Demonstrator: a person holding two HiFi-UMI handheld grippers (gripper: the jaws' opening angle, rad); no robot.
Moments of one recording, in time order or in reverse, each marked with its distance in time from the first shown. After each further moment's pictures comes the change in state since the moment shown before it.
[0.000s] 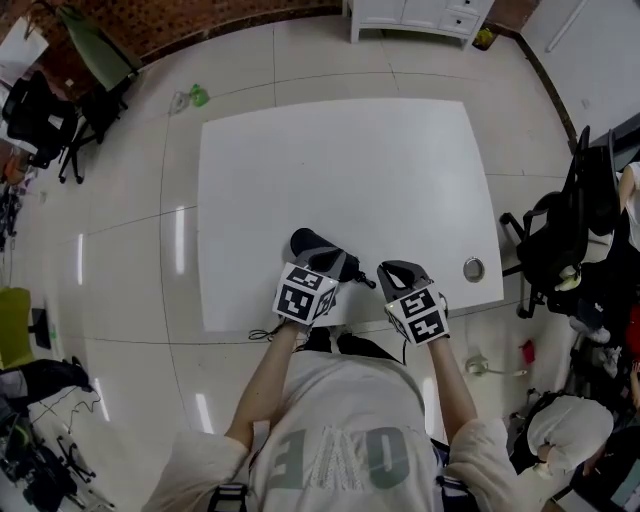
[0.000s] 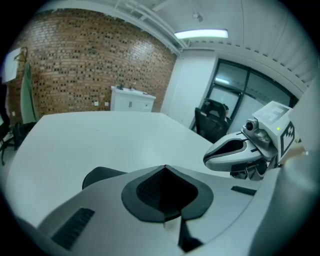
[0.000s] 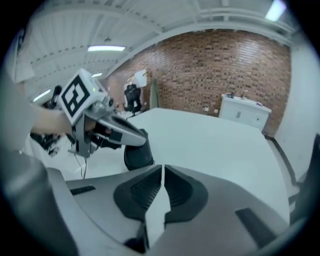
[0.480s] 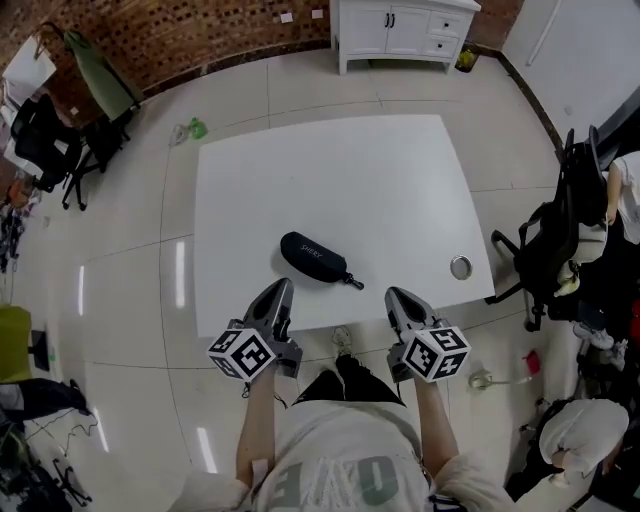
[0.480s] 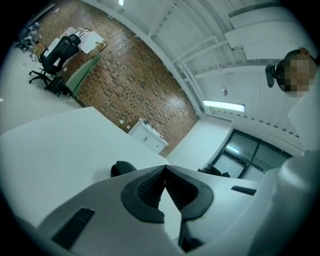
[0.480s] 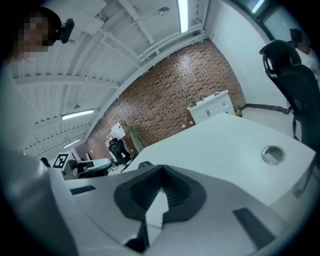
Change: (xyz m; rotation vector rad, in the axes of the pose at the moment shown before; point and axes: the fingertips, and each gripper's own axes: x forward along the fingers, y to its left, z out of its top) left arm -0.152 -0.026 -0.010 -0.496 -0.584 0.001; right arm -0.111 0.021 -0.025 0.585 -0.443 -0.036
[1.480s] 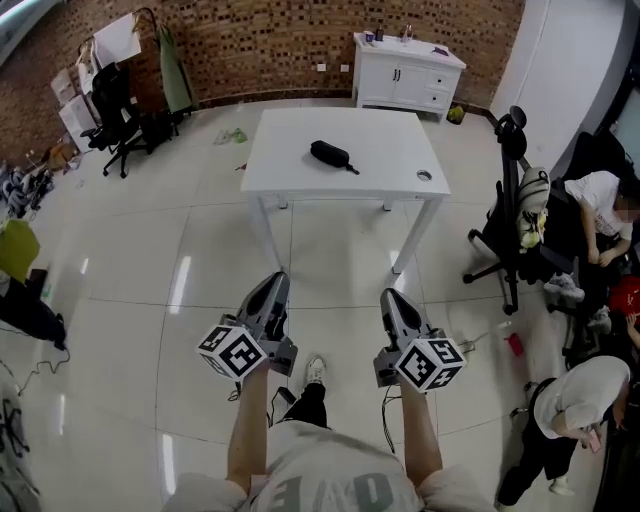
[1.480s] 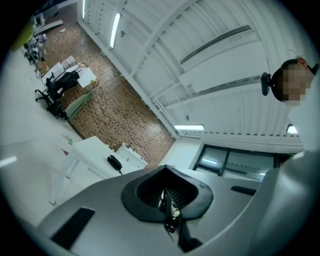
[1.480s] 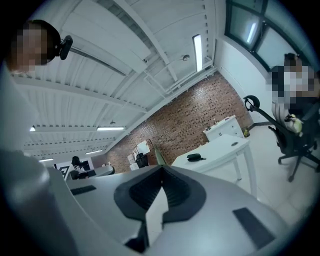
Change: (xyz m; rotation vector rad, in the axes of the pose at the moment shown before) left arm -0.528 -0.271 -0.206 0.113 -0.309 -0.161; right arm -0.507 0.245 -0.226 -0.084 -0.289 0.166
